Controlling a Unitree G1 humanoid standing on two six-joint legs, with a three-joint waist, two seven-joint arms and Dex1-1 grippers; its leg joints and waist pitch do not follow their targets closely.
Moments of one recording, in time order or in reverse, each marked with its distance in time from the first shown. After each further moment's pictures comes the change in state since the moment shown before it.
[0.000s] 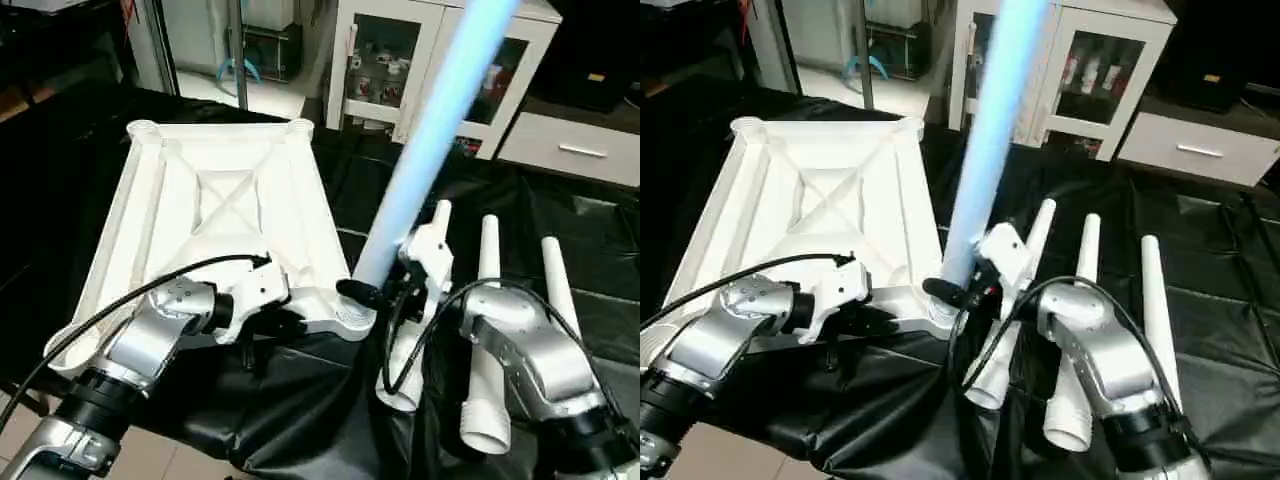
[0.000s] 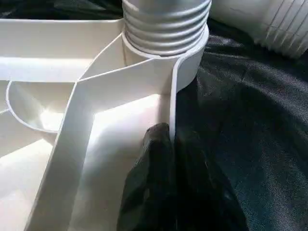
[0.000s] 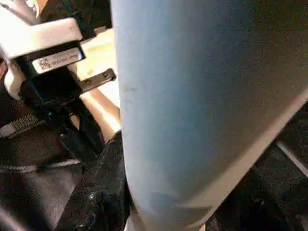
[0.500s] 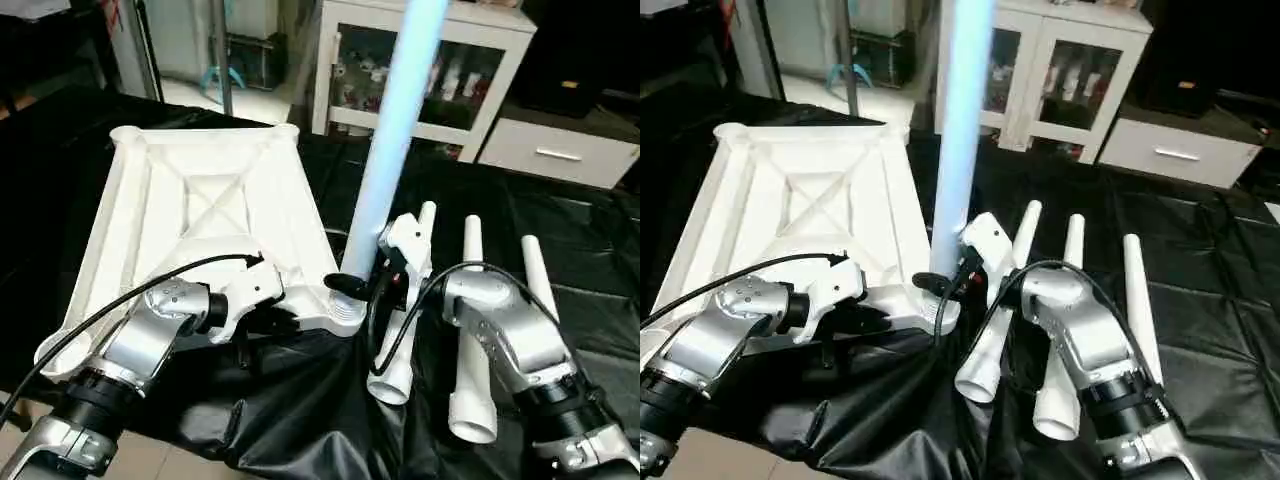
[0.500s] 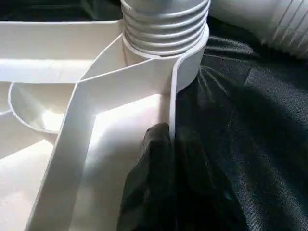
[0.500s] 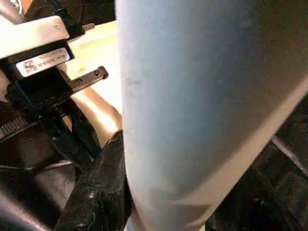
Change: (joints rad) left arm 0.002 0.003 0.010 0.020 0.007 0.008 0.033; right arm -0.057 0.061 0.006 0.155 -0.022 -0.055 -0.015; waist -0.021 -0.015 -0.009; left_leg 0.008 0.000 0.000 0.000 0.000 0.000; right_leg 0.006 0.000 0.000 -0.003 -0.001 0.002
